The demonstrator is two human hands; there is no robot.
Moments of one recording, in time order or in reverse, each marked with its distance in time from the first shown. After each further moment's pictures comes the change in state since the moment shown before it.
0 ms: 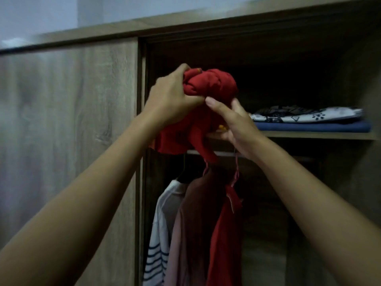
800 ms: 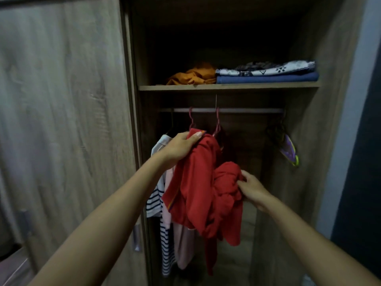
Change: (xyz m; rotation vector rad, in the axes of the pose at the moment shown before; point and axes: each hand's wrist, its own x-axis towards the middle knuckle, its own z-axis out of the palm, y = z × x) left_hand -0.174 0.013 0.083 -0.777 -0.519 -0.594; right_hand -0.228 0.157 -0.051 -0.338 0.287 0.631
